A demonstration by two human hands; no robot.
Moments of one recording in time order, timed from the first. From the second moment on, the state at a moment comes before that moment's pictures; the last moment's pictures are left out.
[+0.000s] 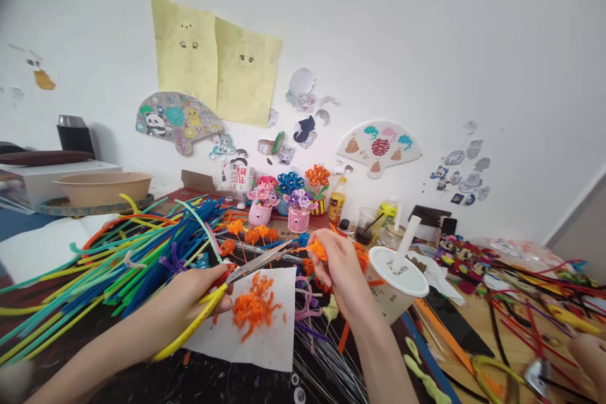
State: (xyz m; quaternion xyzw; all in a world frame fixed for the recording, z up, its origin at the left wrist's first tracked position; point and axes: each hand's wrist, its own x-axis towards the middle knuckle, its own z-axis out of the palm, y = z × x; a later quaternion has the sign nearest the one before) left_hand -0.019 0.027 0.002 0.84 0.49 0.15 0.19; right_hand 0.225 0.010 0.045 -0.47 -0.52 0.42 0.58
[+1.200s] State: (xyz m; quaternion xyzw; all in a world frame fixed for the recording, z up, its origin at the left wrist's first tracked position) left_hand -0.015 0.021 0.008 0.83 0.50 0.14 0.21; right_hand 0.228 0.008 0.044 -0.41 -0.55 0.45 0.57
